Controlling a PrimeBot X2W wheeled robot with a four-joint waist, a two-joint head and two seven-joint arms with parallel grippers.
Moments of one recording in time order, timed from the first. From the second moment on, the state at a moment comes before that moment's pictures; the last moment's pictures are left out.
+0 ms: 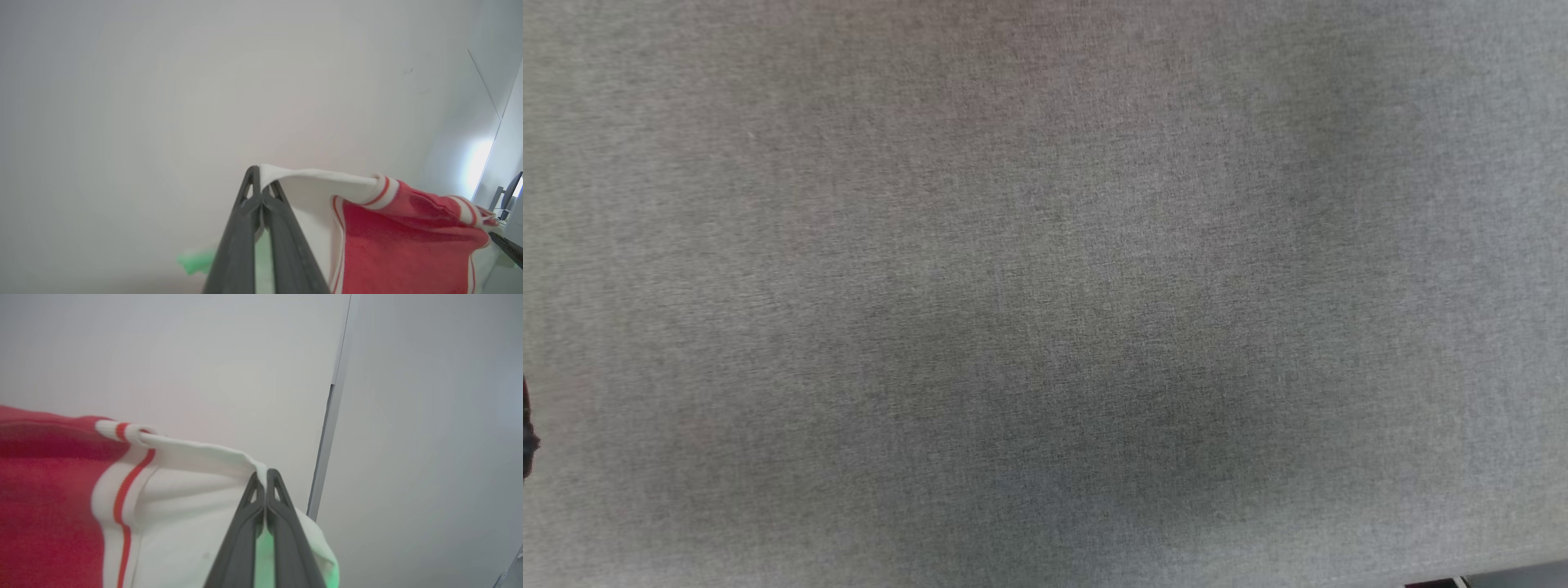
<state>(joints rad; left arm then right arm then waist) -1.80 0.69 -0.71 0.67 -1.34 -0.13 -0.19 -1.70 -0.10 -0.41 0.58 -0.25 0.13 0.13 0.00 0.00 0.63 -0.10</state>
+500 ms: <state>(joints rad) -1.13 0.92 -0.82 0.25 -1.51 -0.13 -0.26 -1.24 -0.15 -0.14 0.70 -0.06 0.13 0.02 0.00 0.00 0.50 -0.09</state>
